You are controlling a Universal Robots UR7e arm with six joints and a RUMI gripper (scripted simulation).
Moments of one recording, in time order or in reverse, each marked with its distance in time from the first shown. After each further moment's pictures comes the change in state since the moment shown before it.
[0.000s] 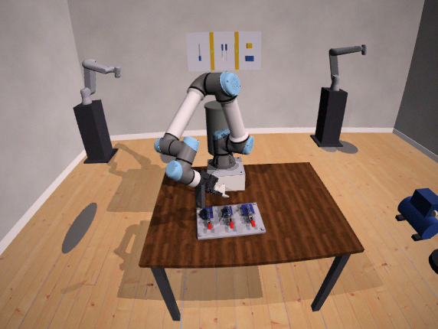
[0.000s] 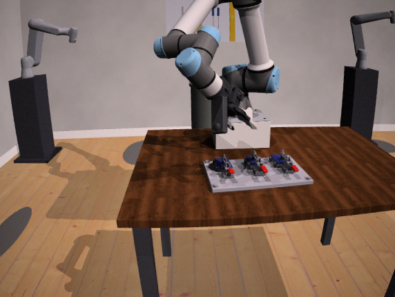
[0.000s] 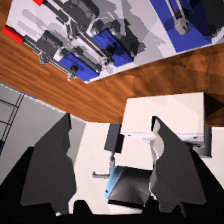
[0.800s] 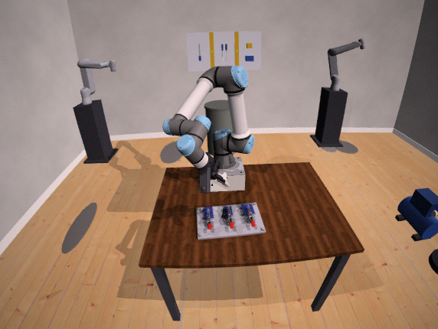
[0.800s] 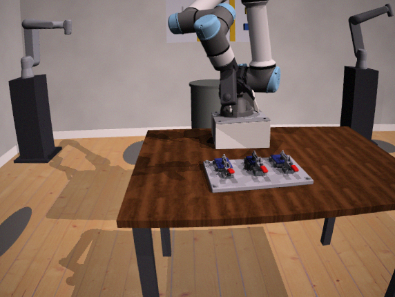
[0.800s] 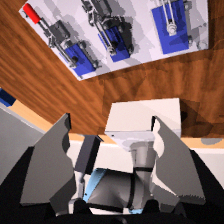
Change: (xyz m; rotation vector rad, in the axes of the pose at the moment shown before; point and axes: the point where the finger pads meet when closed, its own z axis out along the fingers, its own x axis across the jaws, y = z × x) arm -0.012 0.040 -0.040 0.184 0.135 -0.181
